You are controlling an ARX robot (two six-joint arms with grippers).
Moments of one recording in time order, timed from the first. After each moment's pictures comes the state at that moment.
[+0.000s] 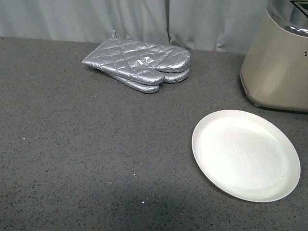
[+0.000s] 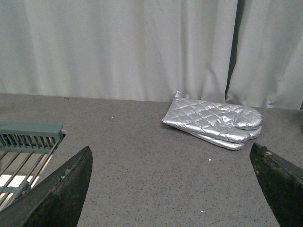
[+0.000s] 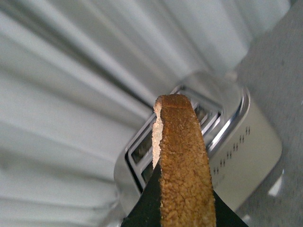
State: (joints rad) left arm 0.00 0.00 0.02 0.00 0.00 -0.01; right arm -0.04 1.12 0.66 0.30 0.39 0.80
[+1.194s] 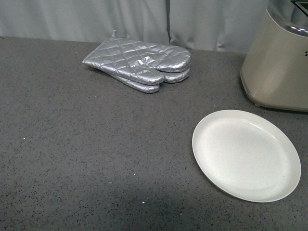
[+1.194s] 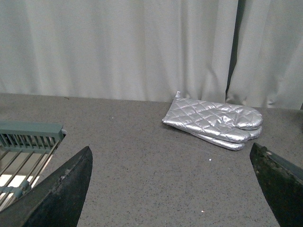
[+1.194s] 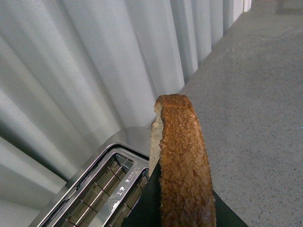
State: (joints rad) left arm 0.00 0.00 0.02 0.00 0.00 -0.01; right arm 0.13 1.67 1.05 0.18 1.03 0.70
